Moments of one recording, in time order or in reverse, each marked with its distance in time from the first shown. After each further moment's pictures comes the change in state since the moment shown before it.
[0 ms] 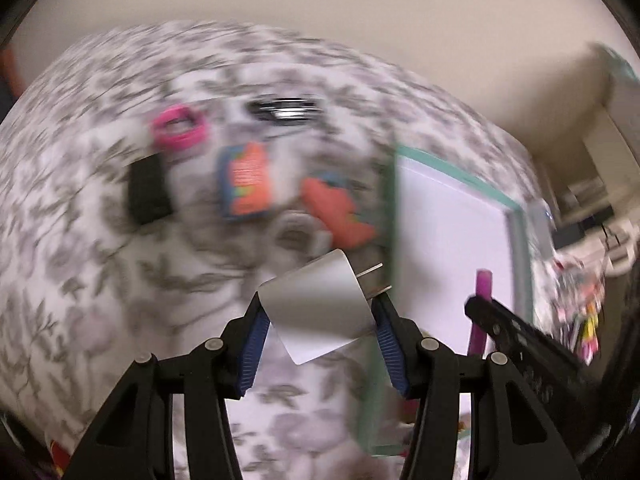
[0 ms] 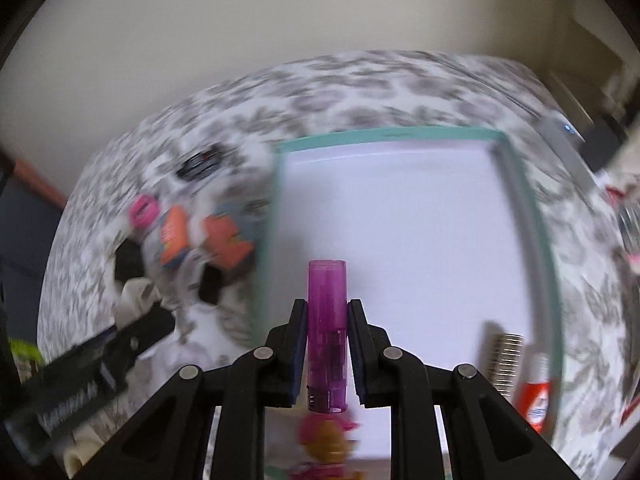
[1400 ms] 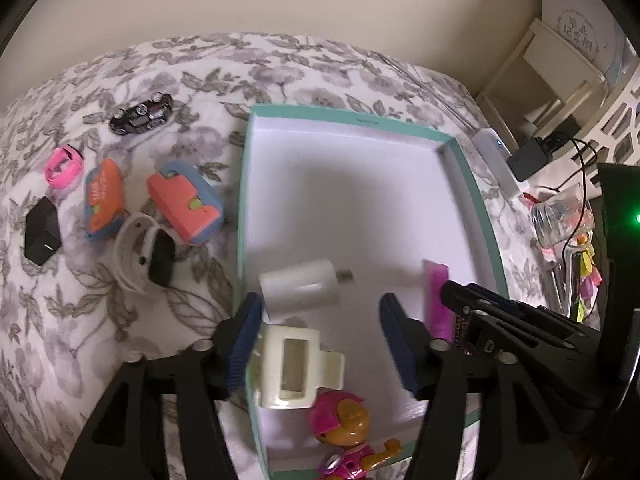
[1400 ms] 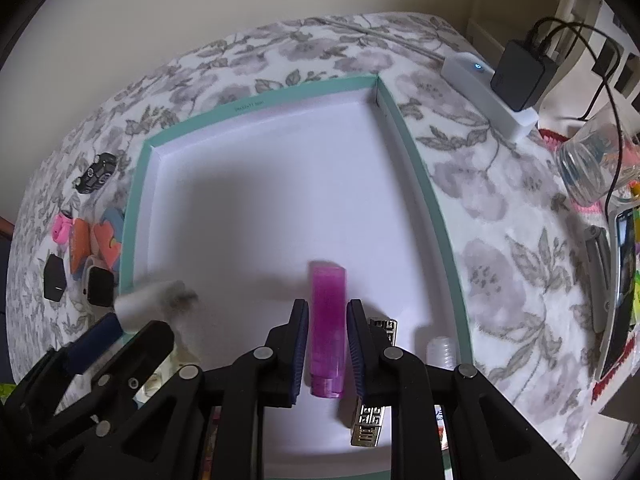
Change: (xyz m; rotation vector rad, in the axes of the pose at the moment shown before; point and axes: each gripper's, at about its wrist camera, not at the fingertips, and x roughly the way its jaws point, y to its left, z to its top) left arm 0.035 -0.091 -0.021 0.218 0.024 -0.058; right arm 0.012 -0.063 -0.005 0.087 0.075 -0.138
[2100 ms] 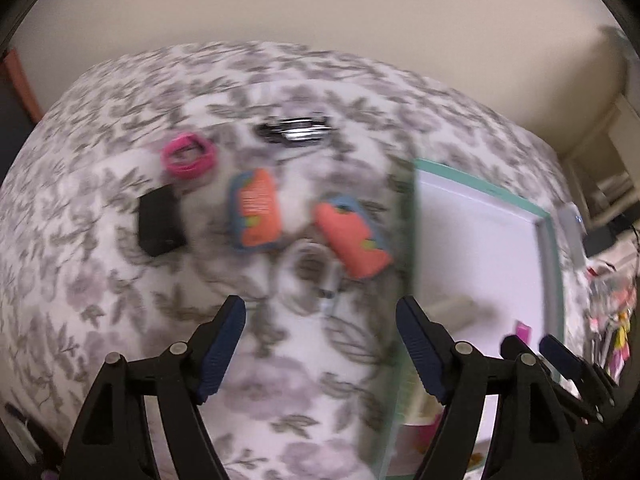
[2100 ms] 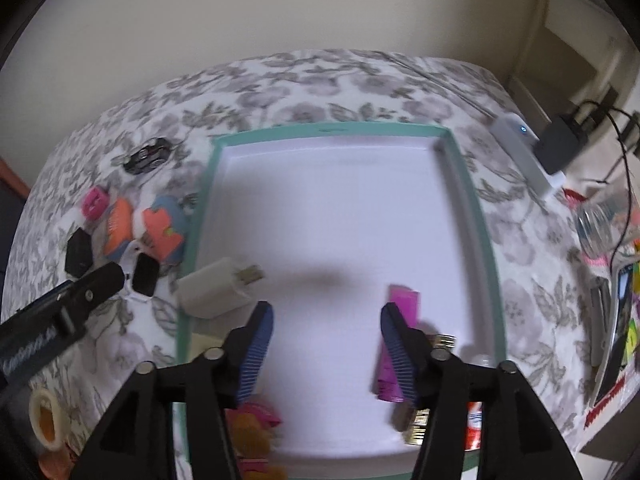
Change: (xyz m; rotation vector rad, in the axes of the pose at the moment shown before) left arm -0.034 0.095 0.017 -0.225 -0.045 0.226; right arm -0.017 0.066 -0.010 -0.165 -0.085 0.027
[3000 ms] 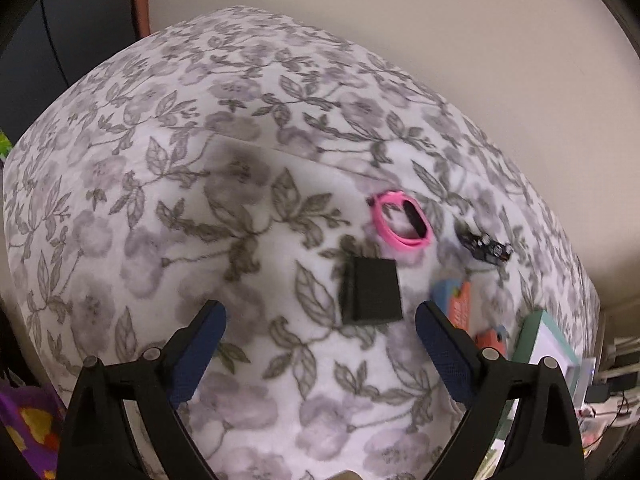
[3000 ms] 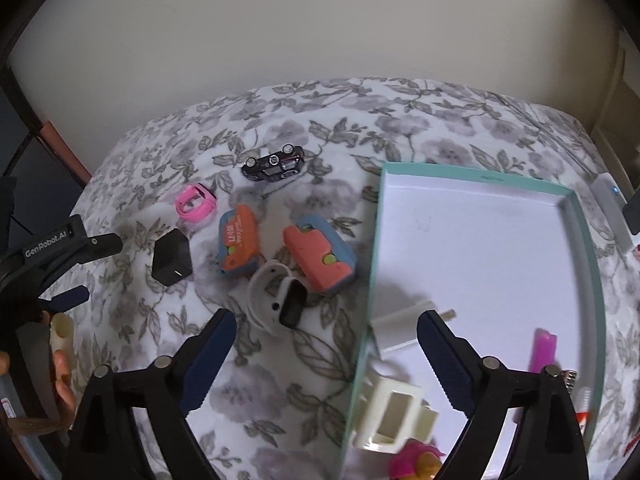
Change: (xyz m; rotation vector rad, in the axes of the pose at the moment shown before) left arm -0.007 0.173 0.033 -0.438 -0.047 0.077; right arm 0.004 0.099 0.017 -0.101 -0.074 0.198
